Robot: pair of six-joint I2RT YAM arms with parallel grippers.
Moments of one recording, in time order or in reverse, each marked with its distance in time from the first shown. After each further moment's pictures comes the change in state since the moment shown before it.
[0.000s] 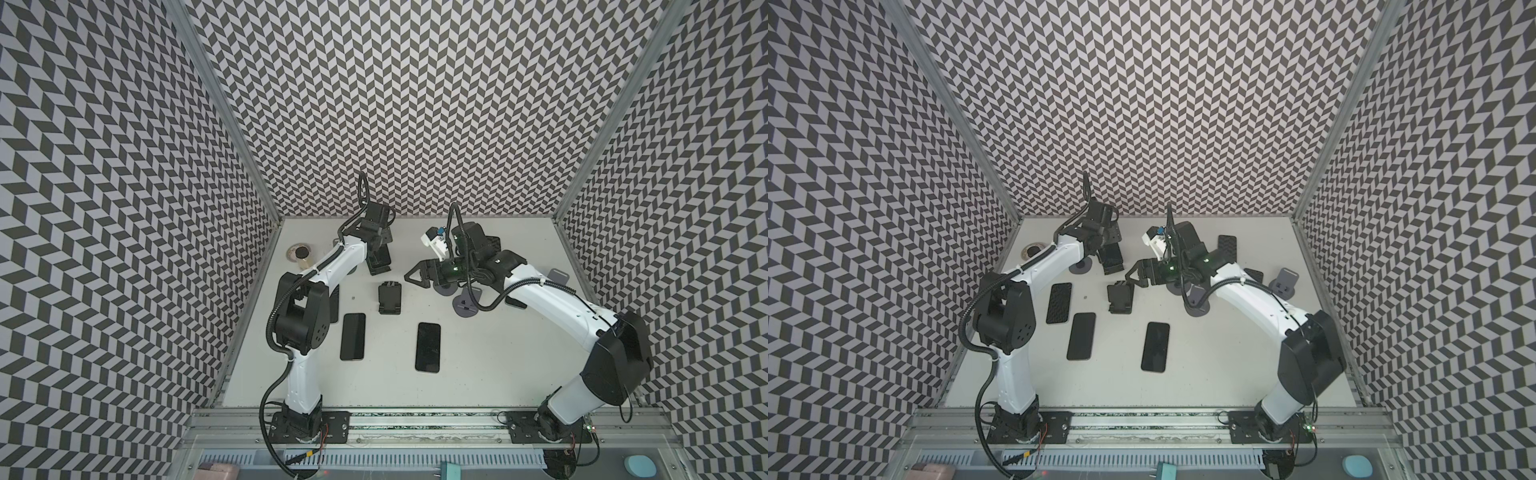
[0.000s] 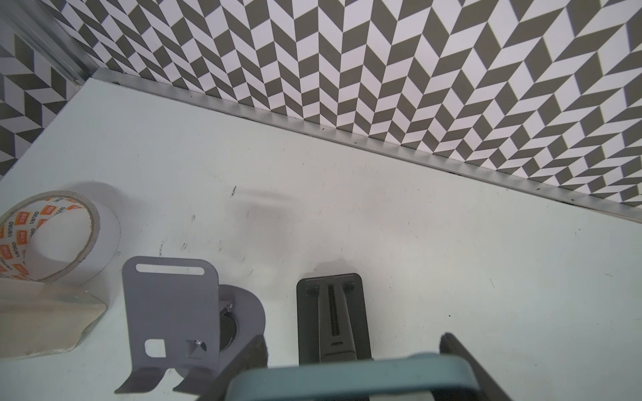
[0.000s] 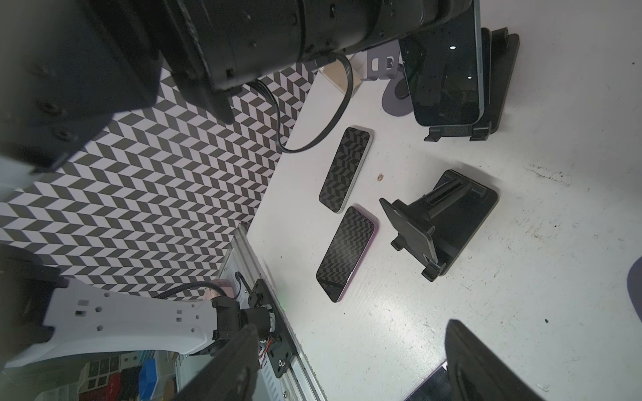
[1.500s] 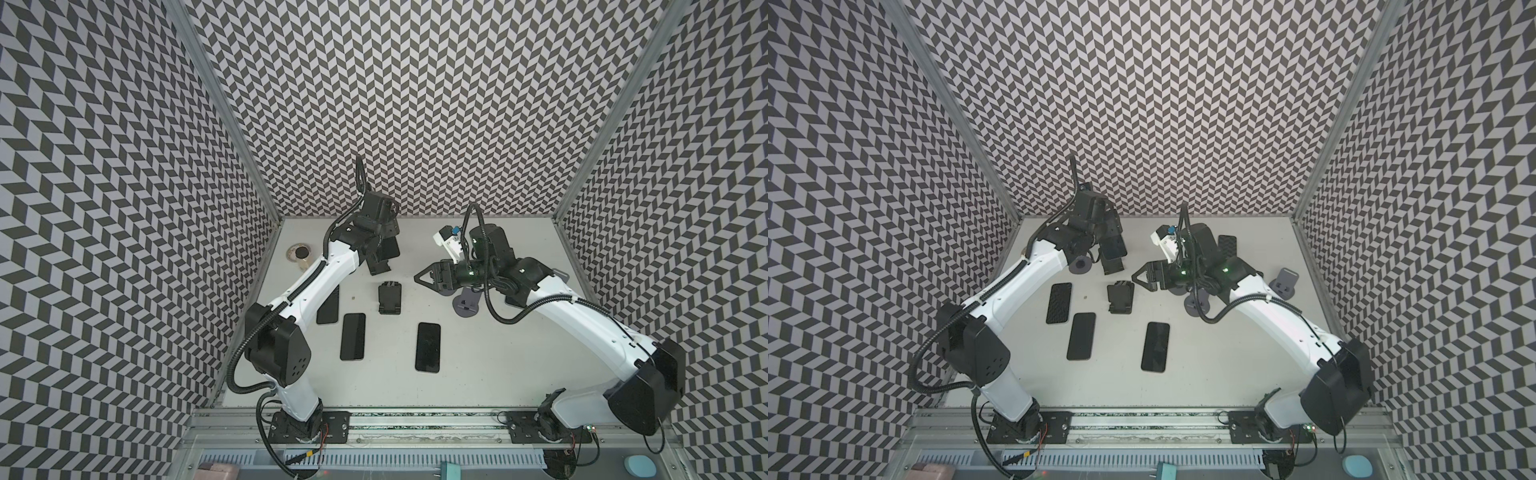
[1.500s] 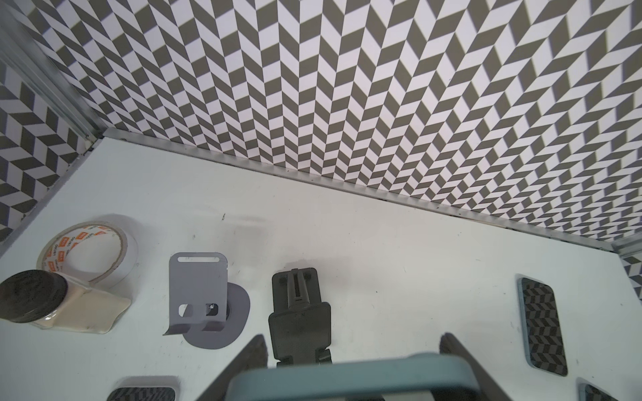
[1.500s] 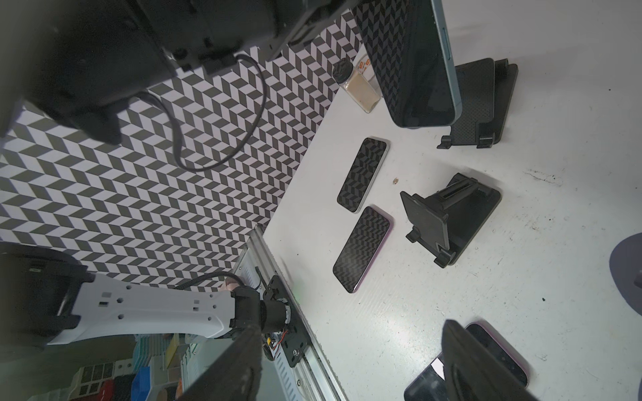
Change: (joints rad) left arm -0.108 -0.282 0.001 -0.116 -0.008 -0.021; right arm 0.000 -0.188 -0.068 -0.026 0.009 0.020
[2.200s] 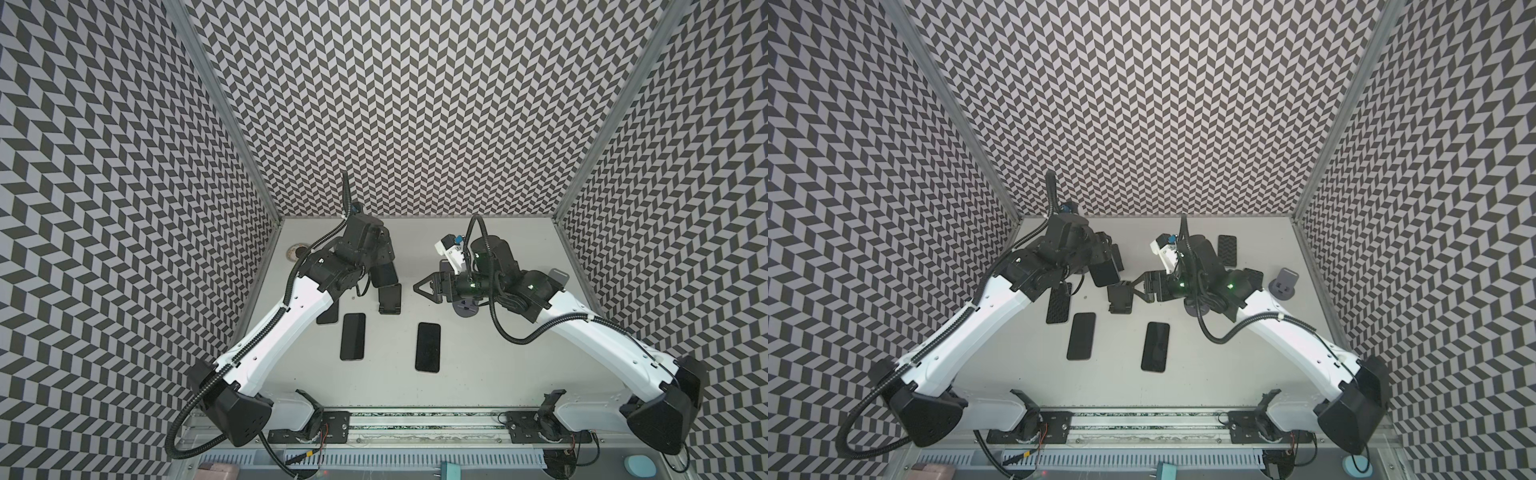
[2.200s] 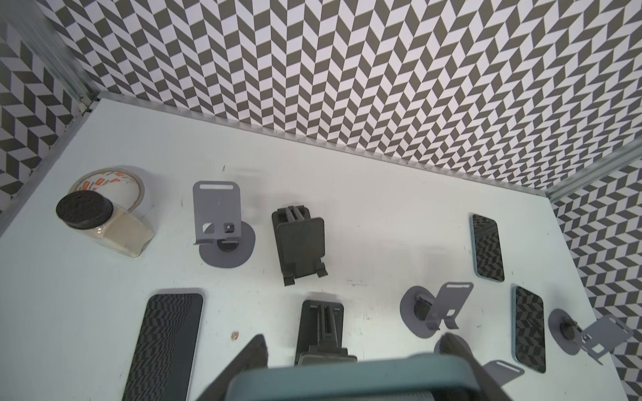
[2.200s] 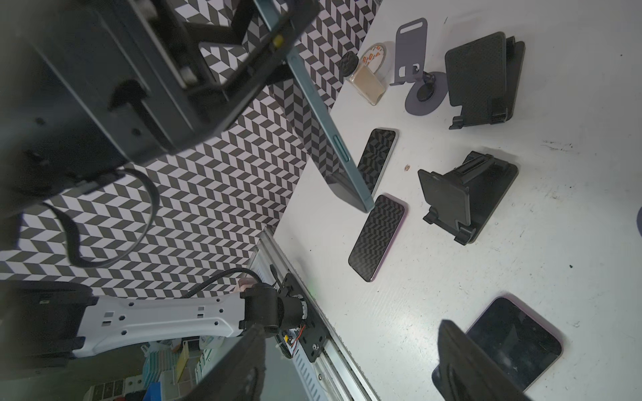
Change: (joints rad) left arm -0.108 -0.361 -0.220 -0.186 0.032 -0.078; right arm 0.118 -0.111 -0.069 -0.006 0.123 0.135
